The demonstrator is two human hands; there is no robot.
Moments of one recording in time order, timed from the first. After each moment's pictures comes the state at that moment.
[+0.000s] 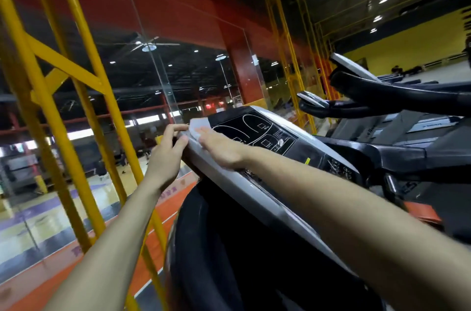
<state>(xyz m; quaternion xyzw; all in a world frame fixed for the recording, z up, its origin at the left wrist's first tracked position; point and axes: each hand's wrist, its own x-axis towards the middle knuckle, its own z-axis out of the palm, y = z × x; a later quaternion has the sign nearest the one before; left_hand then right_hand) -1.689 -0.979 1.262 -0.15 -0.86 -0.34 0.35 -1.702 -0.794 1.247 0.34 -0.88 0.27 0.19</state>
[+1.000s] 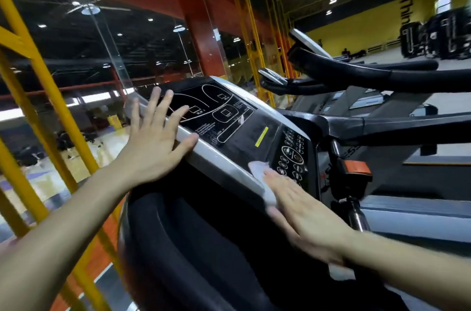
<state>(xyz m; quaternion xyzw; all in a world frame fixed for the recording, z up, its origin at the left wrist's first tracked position) -1.679 -0.941 1.220 -0.28 -0.89 0.09 0.36 -1.567 -0.646 1.022 0.23 -0.91 0.22 0.27</state>
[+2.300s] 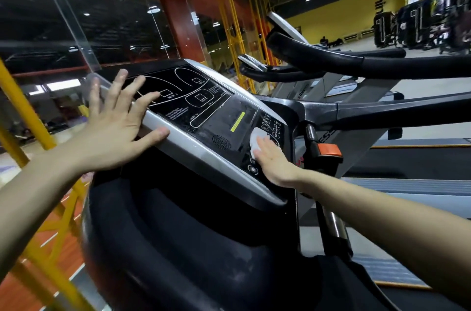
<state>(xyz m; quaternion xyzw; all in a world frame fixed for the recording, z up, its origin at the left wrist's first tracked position) -1.684 -0.952 1.224 -0.32 -0.87 0.11 0.35 -1.658 -0.615 1.040 0.05 -0.91 0.40 0.09</state>
